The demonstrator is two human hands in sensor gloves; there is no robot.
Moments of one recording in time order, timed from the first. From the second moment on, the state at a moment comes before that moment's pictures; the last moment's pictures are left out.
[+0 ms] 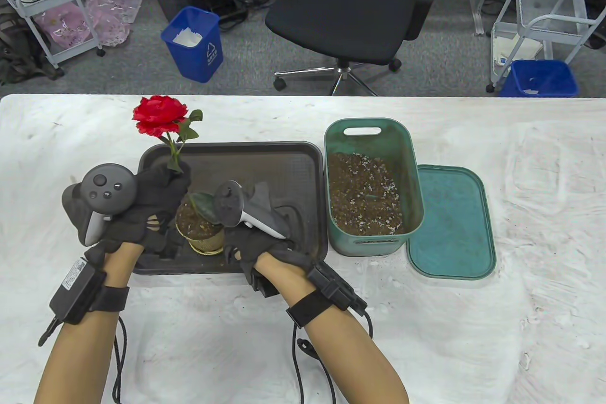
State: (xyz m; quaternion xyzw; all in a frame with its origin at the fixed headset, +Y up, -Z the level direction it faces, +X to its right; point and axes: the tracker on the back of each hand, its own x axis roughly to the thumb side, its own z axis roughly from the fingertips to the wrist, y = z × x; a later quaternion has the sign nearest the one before) left_hand -0.305 -0.594 -0.300 0.12 -0.03 0.30 0.94; right_hand -0.104 -0.642 -0.290 0.15 0.13 0.97 0.12
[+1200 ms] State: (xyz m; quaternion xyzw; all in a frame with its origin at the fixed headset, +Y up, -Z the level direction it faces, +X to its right) left_hand -0.305 -0.595 -0.327 0.09 -0.01 0.30 0.95; right_hand -0.065 -0.659 -0.233 0.25 0.02 0.96 0.16
